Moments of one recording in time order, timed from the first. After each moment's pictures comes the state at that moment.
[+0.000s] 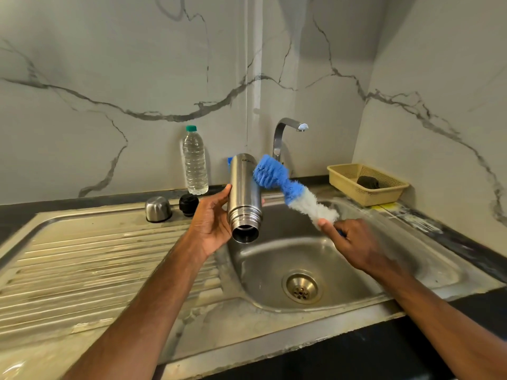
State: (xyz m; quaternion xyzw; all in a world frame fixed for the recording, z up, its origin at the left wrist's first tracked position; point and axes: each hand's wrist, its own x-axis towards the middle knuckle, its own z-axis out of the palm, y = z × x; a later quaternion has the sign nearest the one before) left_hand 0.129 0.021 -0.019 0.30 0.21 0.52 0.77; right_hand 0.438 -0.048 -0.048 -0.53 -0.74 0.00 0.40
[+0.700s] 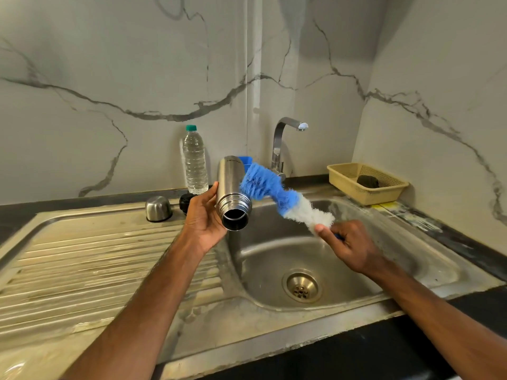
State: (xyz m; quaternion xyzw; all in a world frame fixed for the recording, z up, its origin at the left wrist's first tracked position) left_hand 0.123 0.022 -0.013 0.23 0.22 0.56 0.76; right_hand 0.434 -0.046 -0.054 -0.49 -0.77 0.00 0.41
